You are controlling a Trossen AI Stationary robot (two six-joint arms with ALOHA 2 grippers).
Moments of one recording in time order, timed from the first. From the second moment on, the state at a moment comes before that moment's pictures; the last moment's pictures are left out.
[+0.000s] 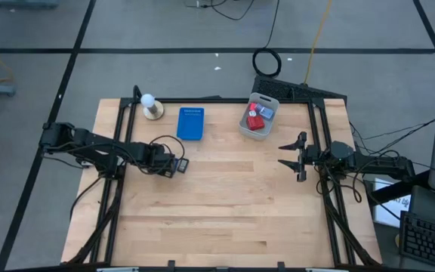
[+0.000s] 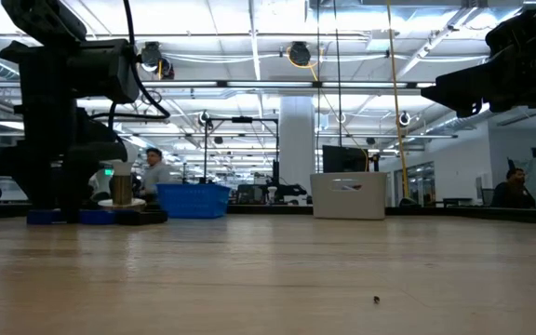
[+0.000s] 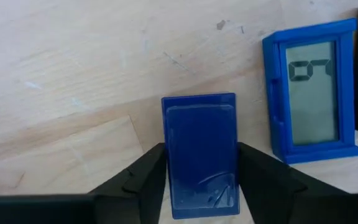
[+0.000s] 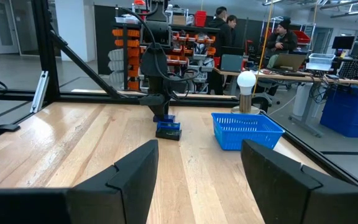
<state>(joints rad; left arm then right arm) -0.01 1.32 0.57 -0.76 -0.14 -1.23 -0.06 0.01 0.02 0.02 0.02 -0.07</state>
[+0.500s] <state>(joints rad) -0.01 1.32 0.57 -0.76 -0.14 -1.23 -0.06 0.01 0.02 0.02 0.02 -0.07</state>
